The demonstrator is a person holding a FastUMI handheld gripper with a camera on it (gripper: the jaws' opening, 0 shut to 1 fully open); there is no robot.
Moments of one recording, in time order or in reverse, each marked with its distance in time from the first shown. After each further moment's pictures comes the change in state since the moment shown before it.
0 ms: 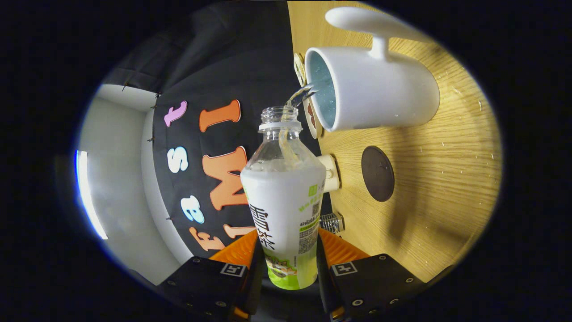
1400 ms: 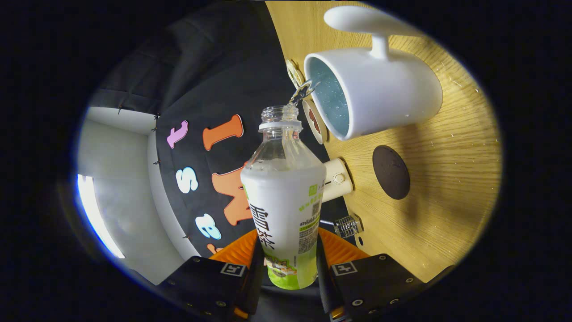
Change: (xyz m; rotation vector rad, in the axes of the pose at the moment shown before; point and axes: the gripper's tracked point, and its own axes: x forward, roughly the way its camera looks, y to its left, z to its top) arm 0.010 0.016 0.011 0.131 -0.055 0.049
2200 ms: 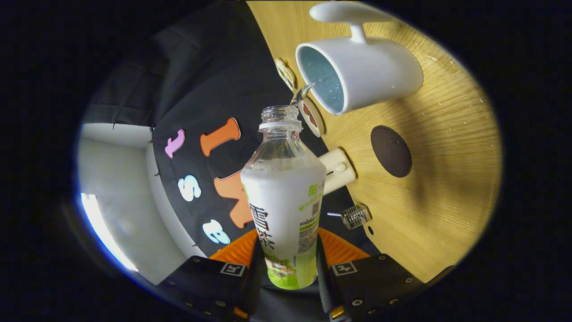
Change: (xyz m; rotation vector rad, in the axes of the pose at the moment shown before) arm 0.000 0.015 -0.016 0.116 0.005 0.003
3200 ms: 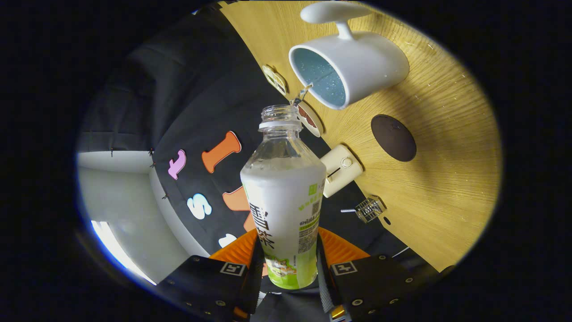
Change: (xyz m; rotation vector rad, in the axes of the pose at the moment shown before) arm -0.001 0.007 0.005 0.156 -0.047 0.030
